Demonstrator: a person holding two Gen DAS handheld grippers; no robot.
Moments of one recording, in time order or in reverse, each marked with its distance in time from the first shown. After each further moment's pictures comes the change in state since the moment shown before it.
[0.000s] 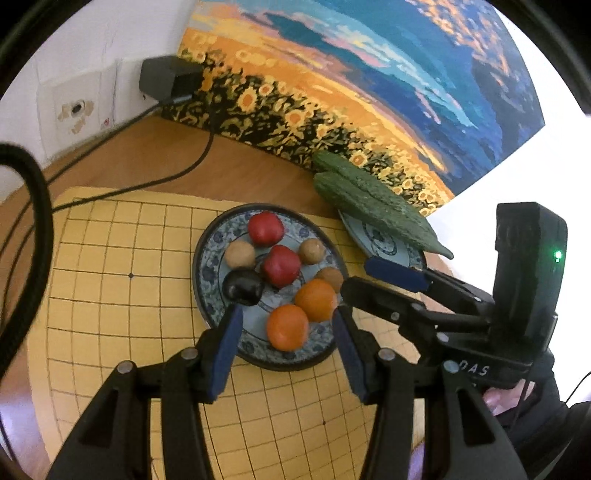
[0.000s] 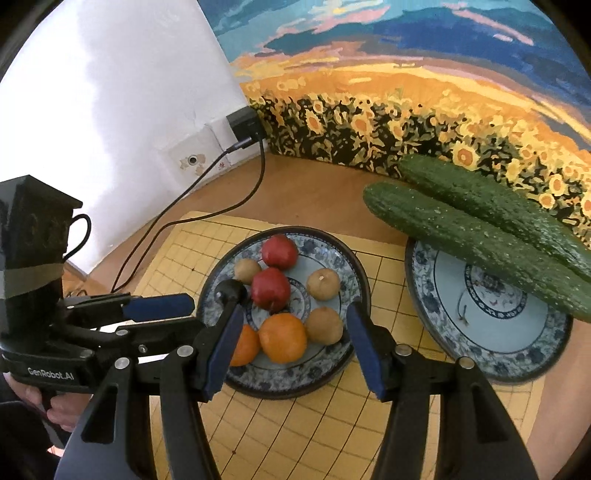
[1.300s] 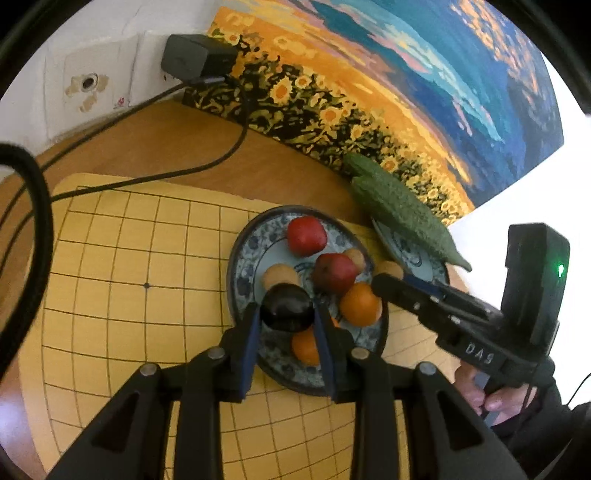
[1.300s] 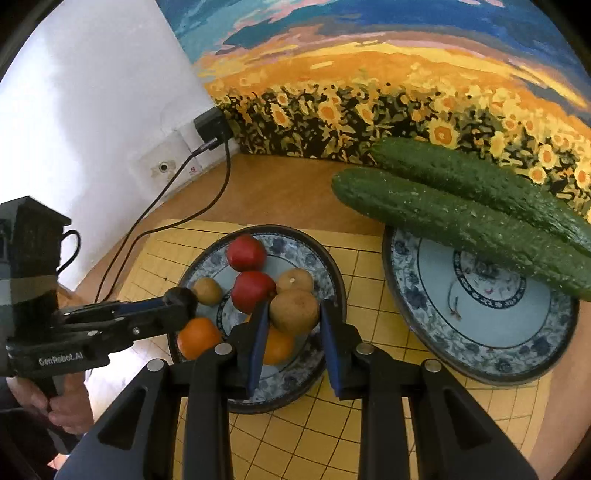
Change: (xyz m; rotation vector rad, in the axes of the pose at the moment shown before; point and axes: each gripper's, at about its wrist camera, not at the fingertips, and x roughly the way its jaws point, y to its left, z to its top) left arm 0.033 0.040 0.004 -0.063 -0.001 -0.024; right arm 0.022 -0.019 -0.006 0.074 -0.001 -0.030
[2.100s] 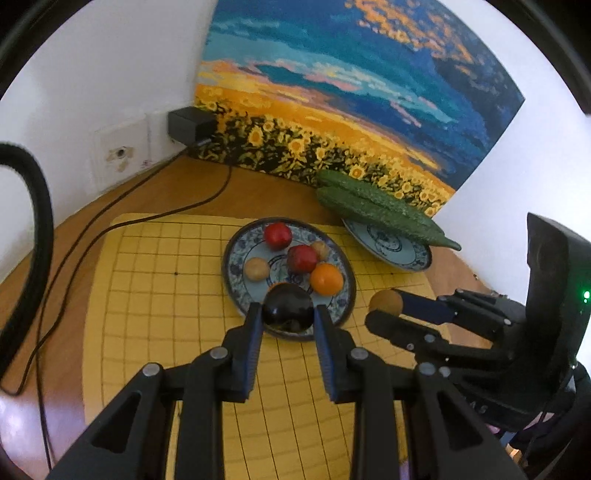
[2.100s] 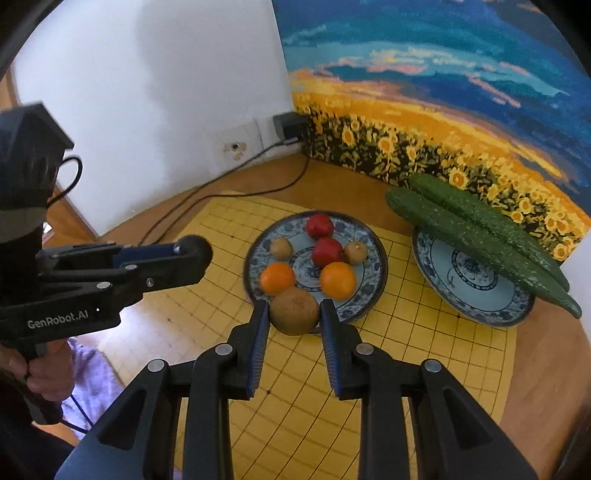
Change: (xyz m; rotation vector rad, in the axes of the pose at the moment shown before) left arm -0.073 -0.061 -0.036 0.149 -0.112 0.160; right arm -0.070 0.066 -0.046 -0.205 -0.026 -0.041
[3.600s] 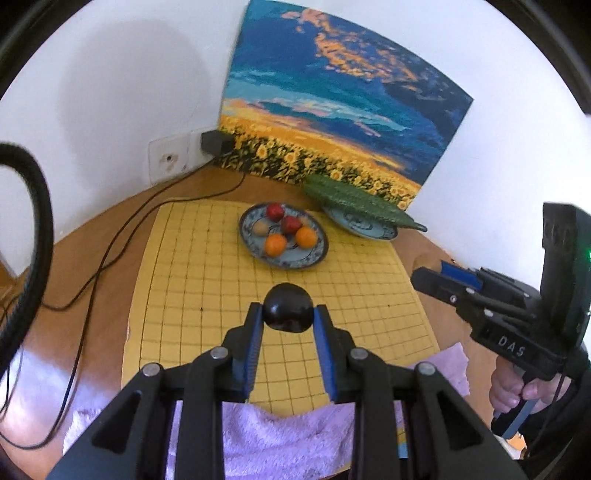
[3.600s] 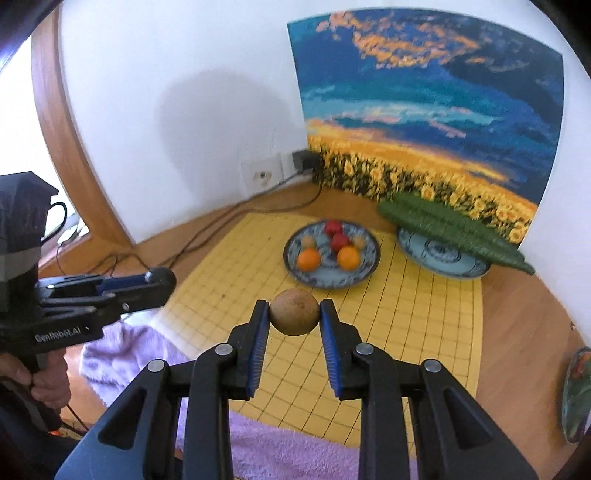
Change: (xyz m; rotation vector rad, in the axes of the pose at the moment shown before) left arm -0.130 -0.034 -0.087 0.009 -0.102 0.051; right arm -0.120 0.049 -0.055 0.021 -0.160 -0.018
